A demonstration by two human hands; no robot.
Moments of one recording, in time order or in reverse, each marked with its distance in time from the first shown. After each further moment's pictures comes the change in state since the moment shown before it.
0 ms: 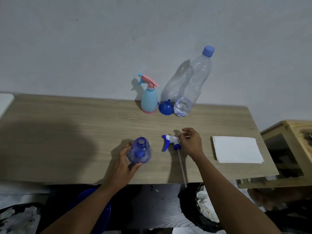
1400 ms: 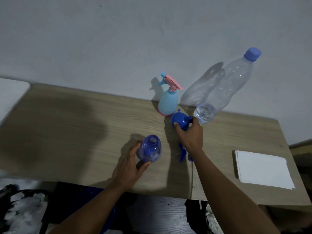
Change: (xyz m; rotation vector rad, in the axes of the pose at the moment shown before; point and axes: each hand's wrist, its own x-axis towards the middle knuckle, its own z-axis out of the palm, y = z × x) left_hand 0.021 -0.005 -0.009 0.104 0.155 -0.047; right_hand 0.038 -0.055 0.075 -0.153 0.071 -0.165
